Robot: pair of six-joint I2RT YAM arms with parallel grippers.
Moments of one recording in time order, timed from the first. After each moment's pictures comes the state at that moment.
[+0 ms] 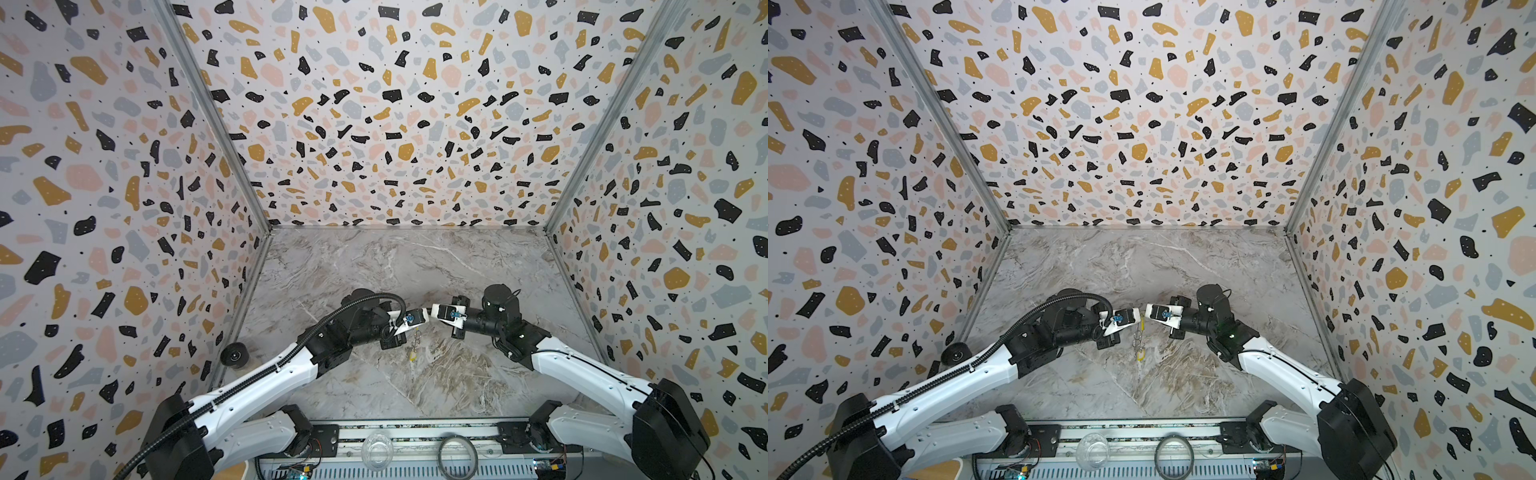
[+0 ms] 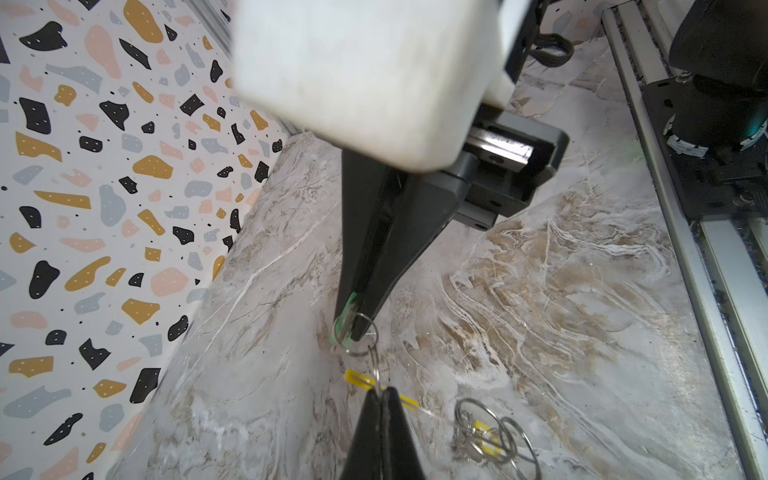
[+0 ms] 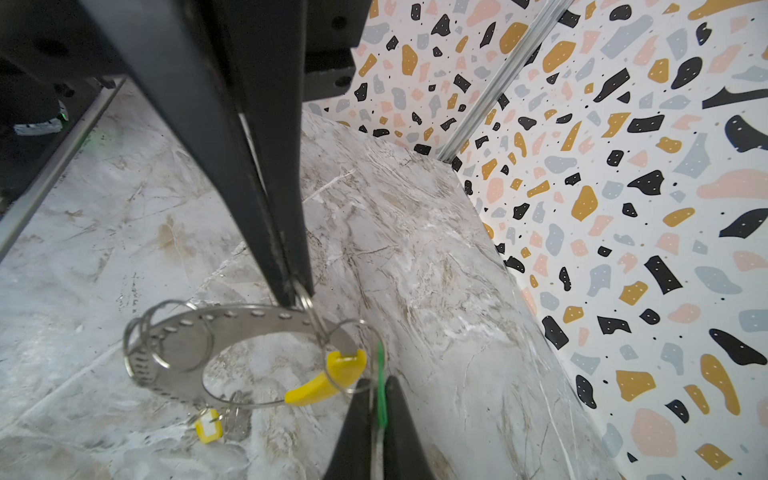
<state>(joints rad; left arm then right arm) -0.80 1.09 0.79 -0.15 0.29 0.60 0.64 1.14 0.65 0.17 -0.52 -0.70</state>
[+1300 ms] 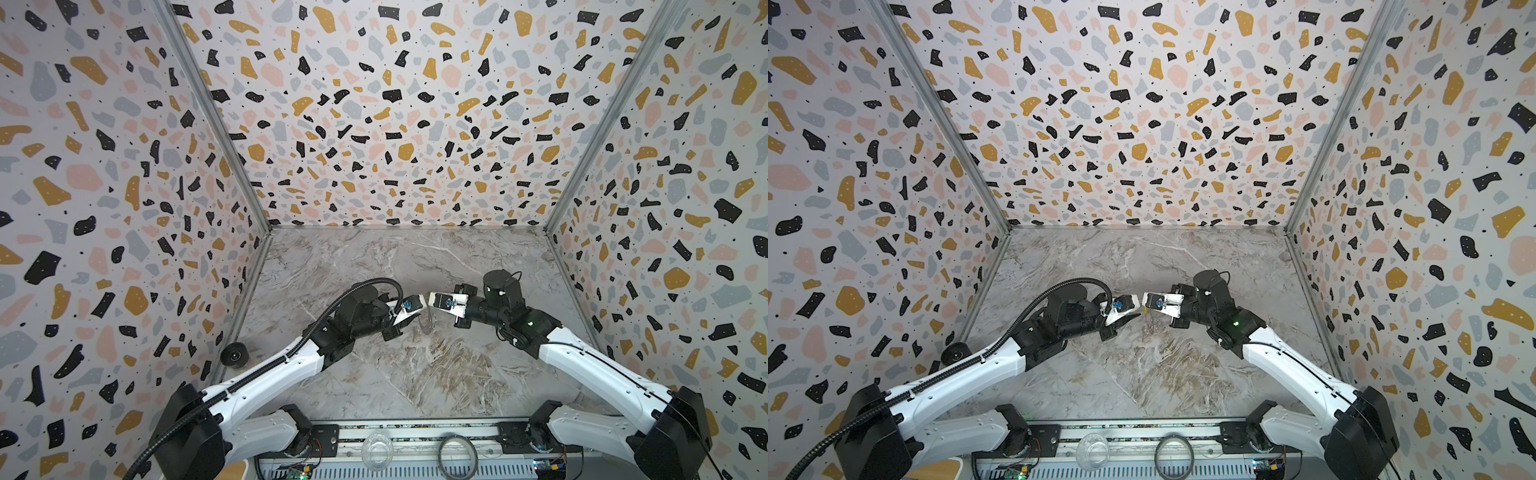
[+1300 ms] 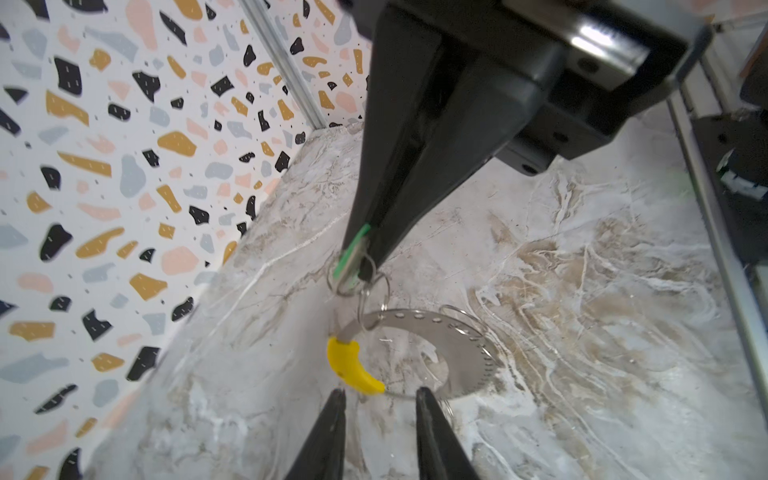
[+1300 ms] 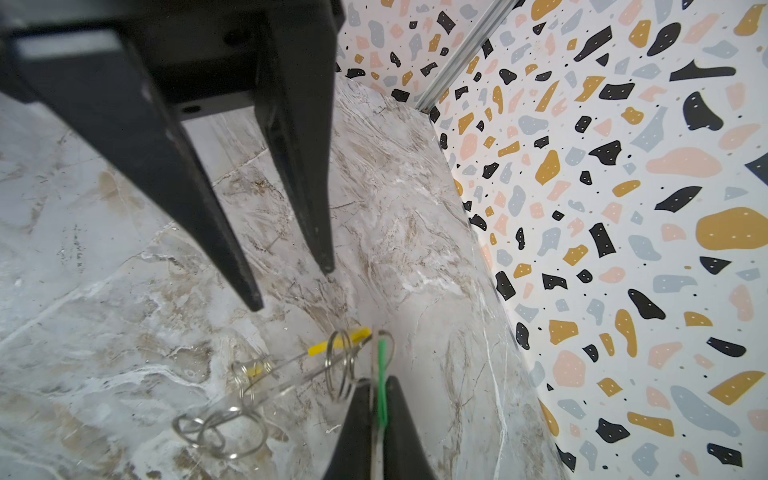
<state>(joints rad) -0.73 1.14 0.75 -0.01 0.31 0.50 0.65 1.14 0.88 -0.18 -0.35 -0.81</state>
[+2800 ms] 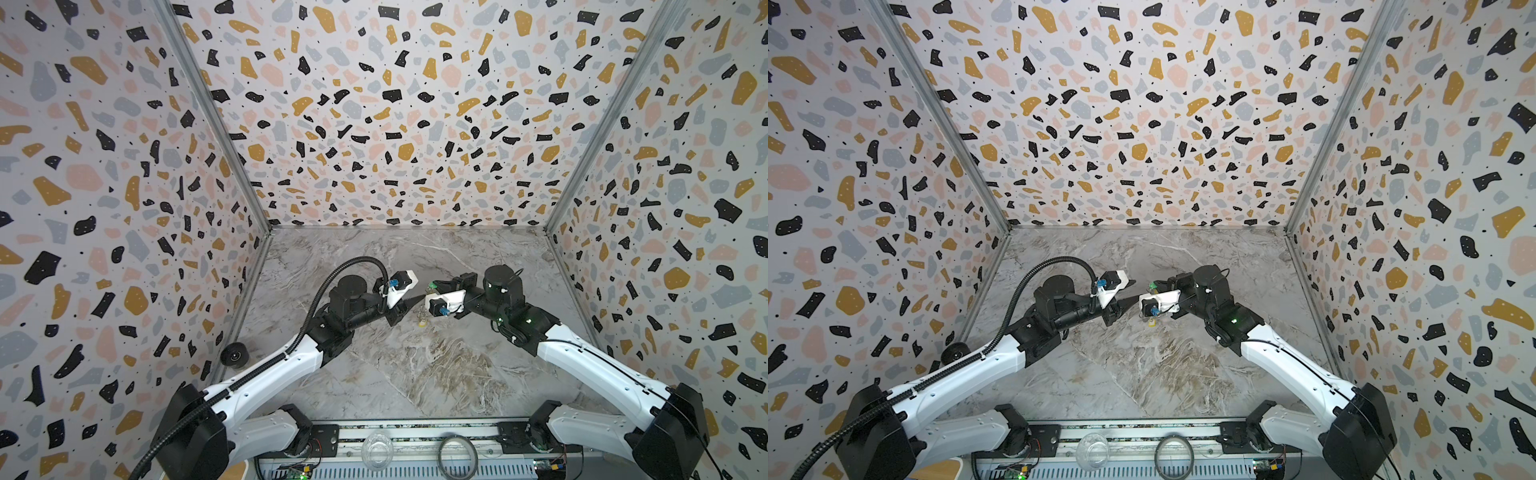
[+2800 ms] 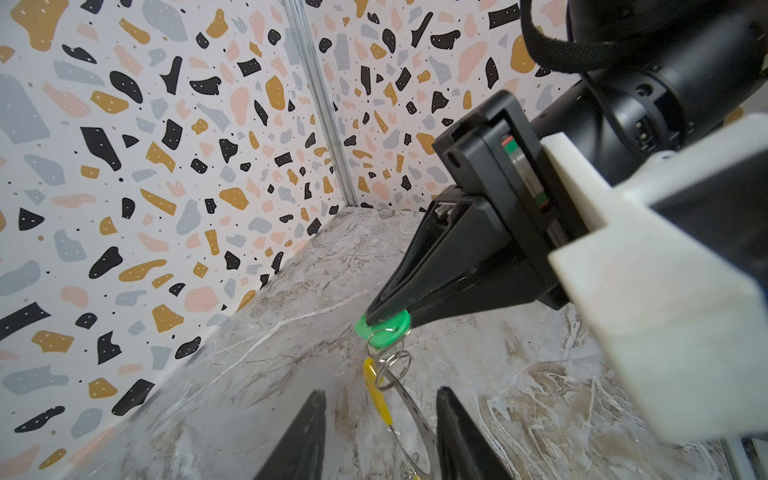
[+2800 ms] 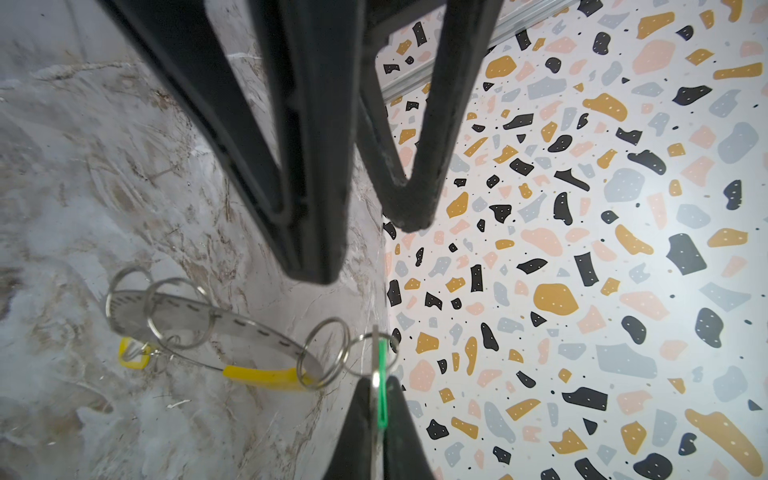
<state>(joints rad) -0.68 1.16 0.78 0.23 0.37 0.25 0.67 1.16 0.90 -0.07 -0.22 -1.20</state>
